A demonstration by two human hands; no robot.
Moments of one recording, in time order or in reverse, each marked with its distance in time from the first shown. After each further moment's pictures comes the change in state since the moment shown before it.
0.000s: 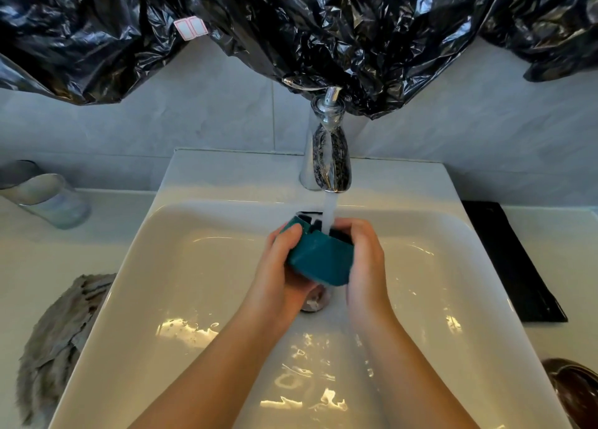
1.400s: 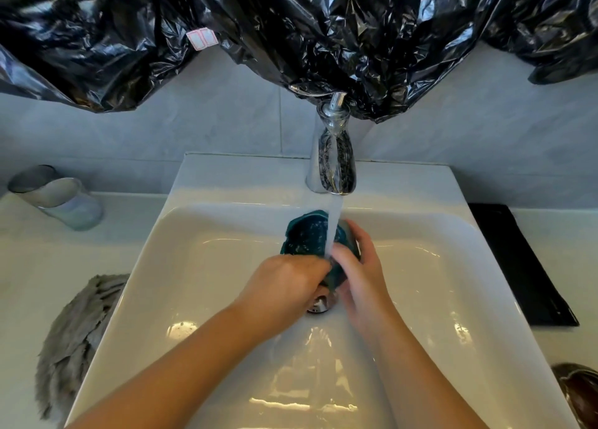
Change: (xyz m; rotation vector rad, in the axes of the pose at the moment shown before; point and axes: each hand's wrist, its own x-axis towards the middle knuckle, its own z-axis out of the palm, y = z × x) left_hand -0.004 0.017 -0.024 2.092 -0.419 0.731; right_hand 0.003 0.015 -0.007 0.132 -0.091 0.174
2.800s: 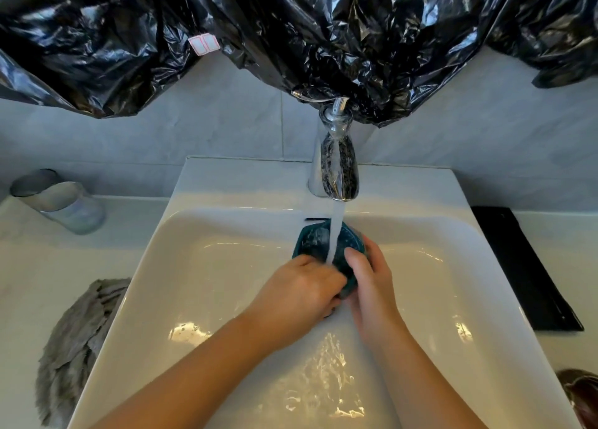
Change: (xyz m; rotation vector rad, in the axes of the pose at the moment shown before) left_hand 0.010 0.009 0.004 0.009 0.073 0.152; right_hand 0.002 0.006 -0.006 0.051 0.075 -0.034
